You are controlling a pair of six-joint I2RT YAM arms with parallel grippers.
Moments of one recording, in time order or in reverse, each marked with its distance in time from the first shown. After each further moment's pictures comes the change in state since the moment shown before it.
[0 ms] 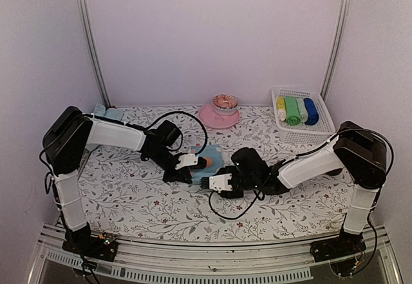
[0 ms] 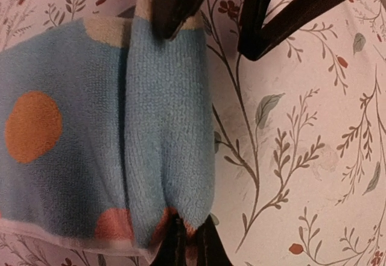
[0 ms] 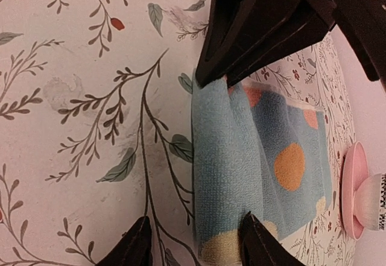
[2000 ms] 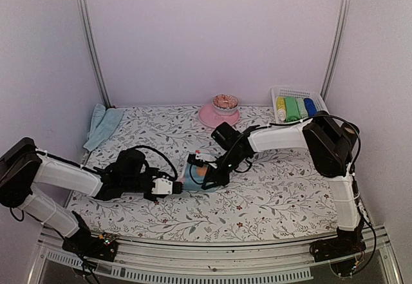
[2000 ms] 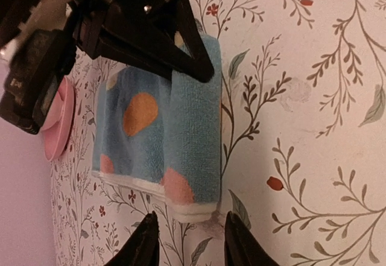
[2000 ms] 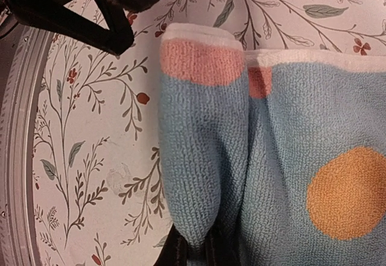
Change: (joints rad) left arm -0.085 -0.523 -0.736 0.755 -0.271 0.150; right arm -0.139 0.345 0.678 -0.808 -0.556 0.376
